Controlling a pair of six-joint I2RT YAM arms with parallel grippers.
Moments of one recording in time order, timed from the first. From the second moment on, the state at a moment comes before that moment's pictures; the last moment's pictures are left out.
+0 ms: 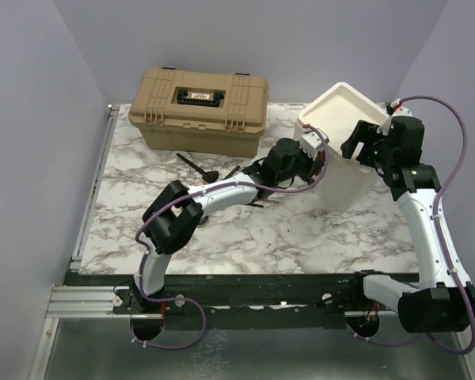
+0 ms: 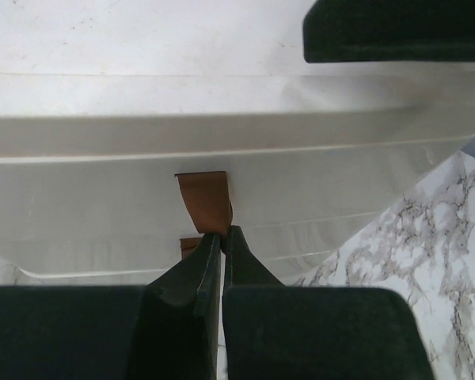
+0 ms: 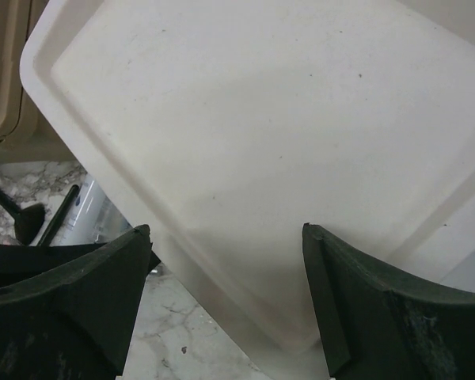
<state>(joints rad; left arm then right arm) -0.93 2.04 1.56 0.31 0.13 -0.11 0.00 1.14 1.20 -0.57 -0.04 0.27</state>
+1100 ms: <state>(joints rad) -0.96 1.71 1.20 0.30 0.11 -0.18 0.00 1.17 1.24 -0.60 -0.15 0.31</state>
